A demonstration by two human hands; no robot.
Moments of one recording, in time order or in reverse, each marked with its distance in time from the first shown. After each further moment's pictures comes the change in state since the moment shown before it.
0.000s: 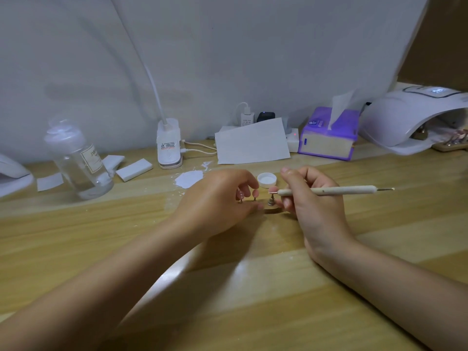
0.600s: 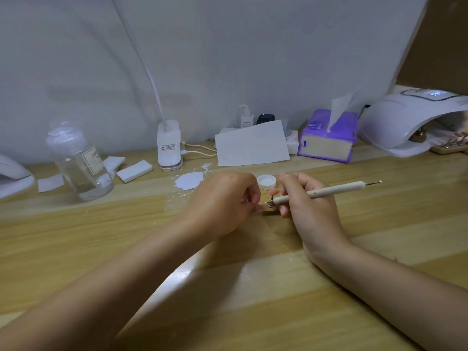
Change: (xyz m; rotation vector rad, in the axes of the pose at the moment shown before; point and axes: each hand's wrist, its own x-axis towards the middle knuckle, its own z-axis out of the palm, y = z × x) left_hand 0.002 0.012 -0.002 0.137 -0.026 0.015; right_hand -0.003 -0.003 0.003 -0.100 -0.007 0.038
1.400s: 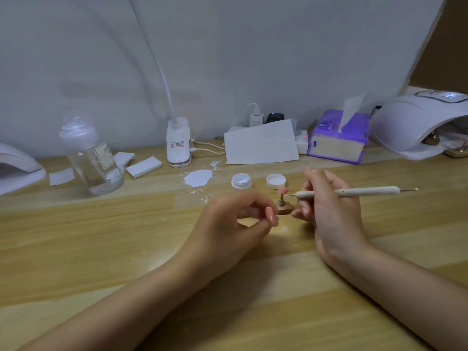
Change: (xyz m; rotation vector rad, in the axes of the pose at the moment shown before) left_hand -0.042 0.001 0.015 -0.658 0.239 0.142; right_hand 0.000 -0.001 -0.002 0.139 0.023 -0.037
